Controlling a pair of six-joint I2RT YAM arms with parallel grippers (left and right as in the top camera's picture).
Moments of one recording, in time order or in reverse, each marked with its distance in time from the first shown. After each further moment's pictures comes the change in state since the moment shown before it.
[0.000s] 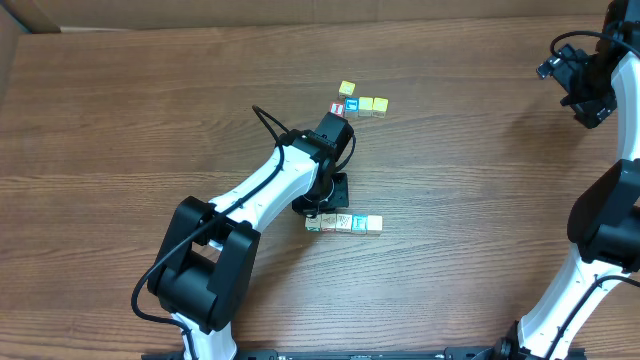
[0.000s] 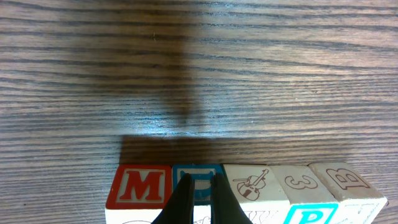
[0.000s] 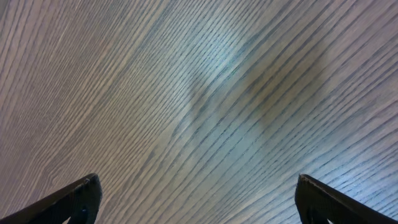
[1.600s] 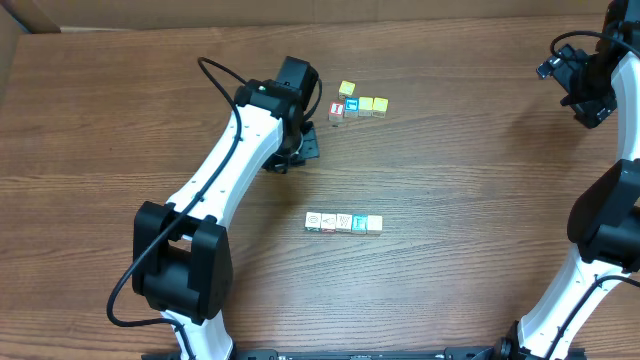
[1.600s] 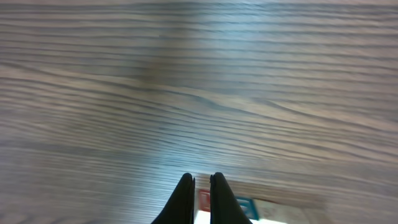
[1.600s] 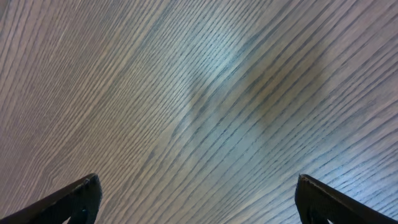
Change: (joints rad) left arm 0.171 0.000 0.303 -0.221 -0.166 0.019; right arm 0.000 0.000 0.000 0.000 0.000 0.000
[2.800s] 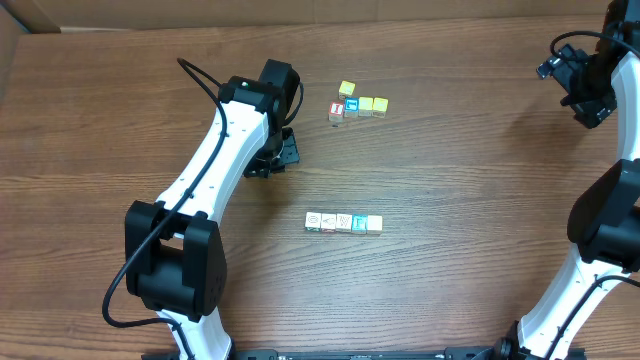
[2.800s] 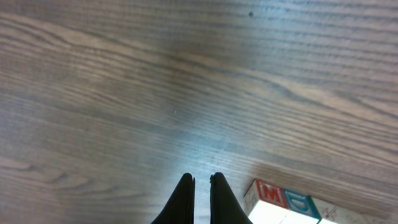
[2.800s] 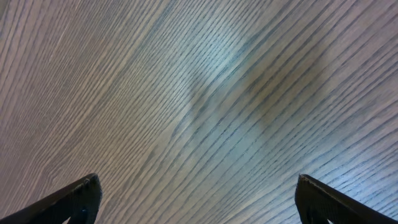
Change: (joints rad) left arm 0.051 0.000 0.000 -0.123 -0.060 -0.001; right arm 0.000 0.000 0.000 0.000 0.000 0.000
